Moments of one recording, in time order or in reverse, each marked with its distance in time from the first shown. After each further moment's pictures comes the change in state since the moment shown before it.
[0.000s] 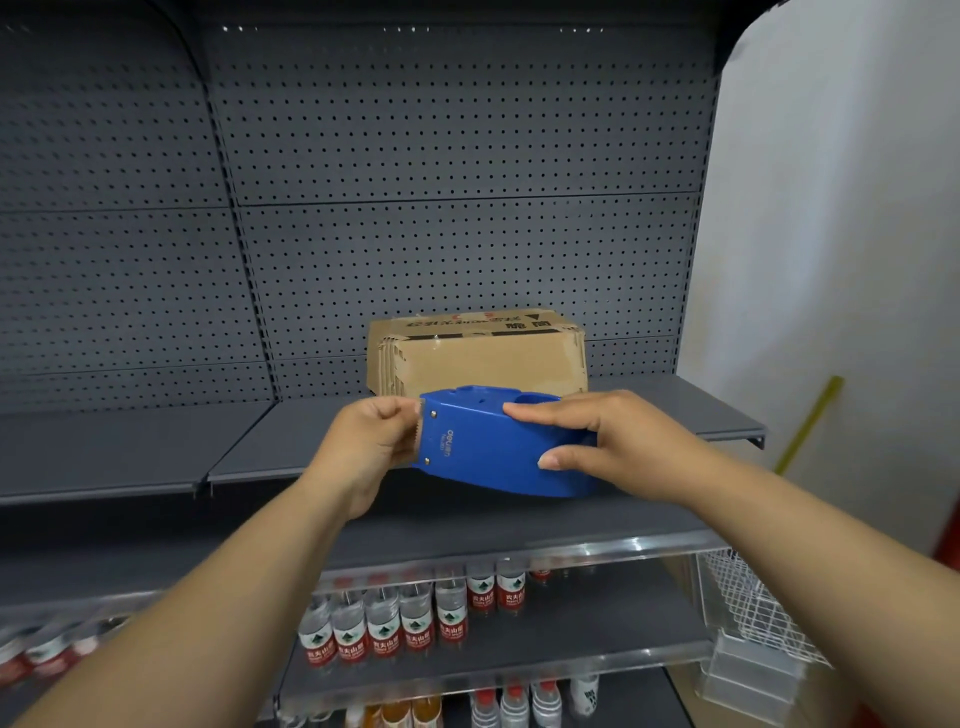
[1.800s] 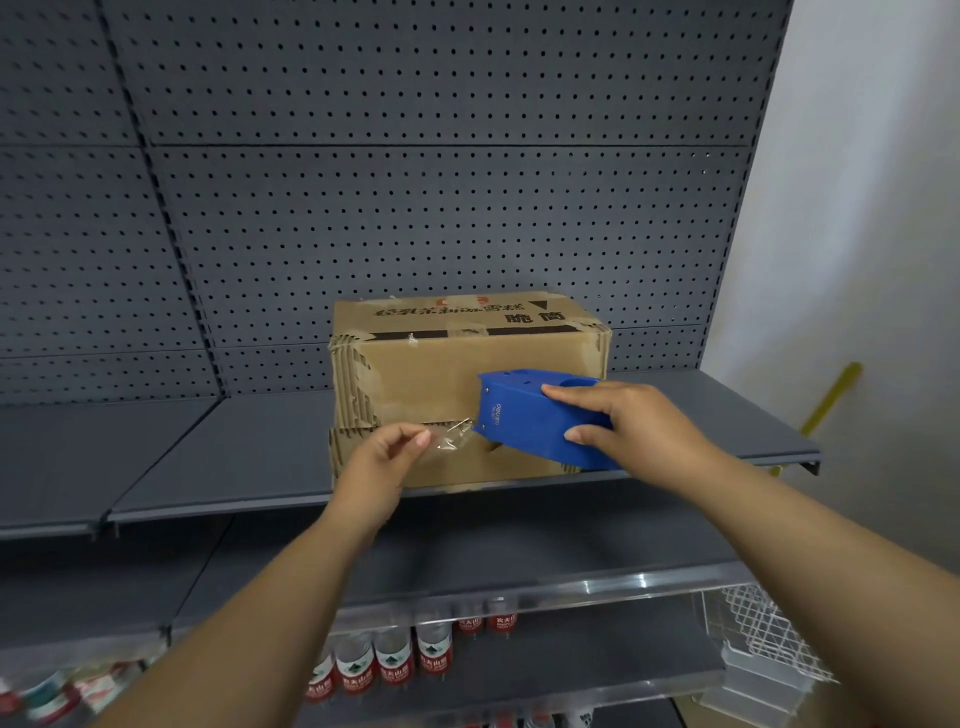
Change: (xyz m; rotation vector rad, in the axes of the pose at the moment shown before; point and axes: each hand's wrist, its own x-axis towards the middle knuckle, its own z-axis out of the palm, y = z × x) left_hand 0.130 -0.108 0.014 0.189 0.067 0.053; right_hand 0.097 0.142 0.032 -0.140 0.071 0.237
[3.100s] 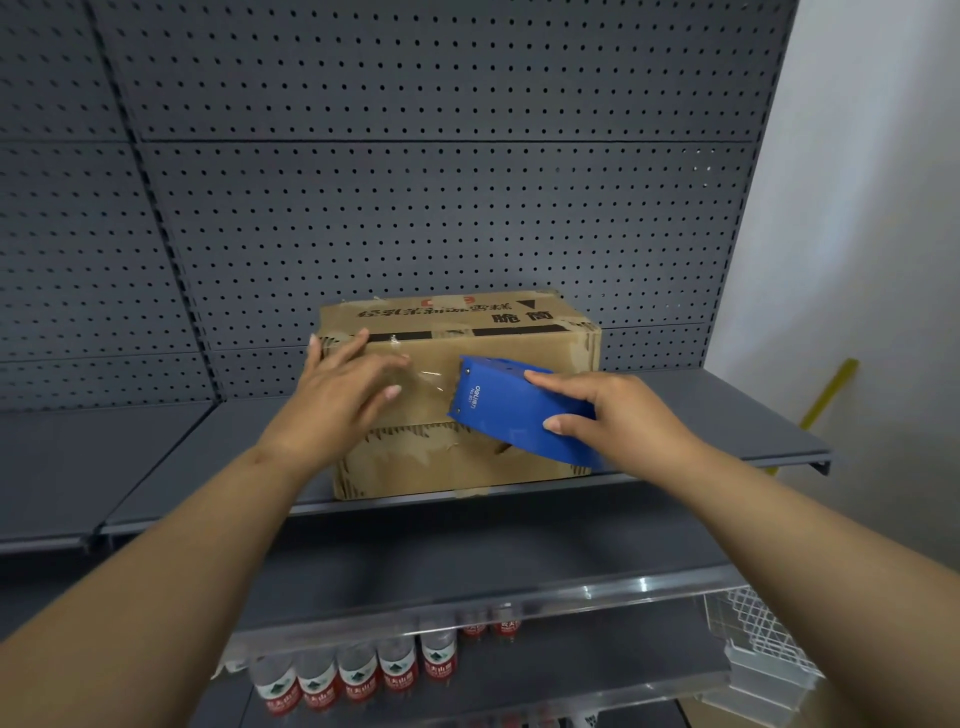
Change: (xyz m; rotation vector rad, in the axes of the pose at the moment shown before) left_hand 0.051 0.031 -0.066 0.901 -0.029 0.584; right_hand 0.017 -0.025 0.006 0.134 0.025 0.049
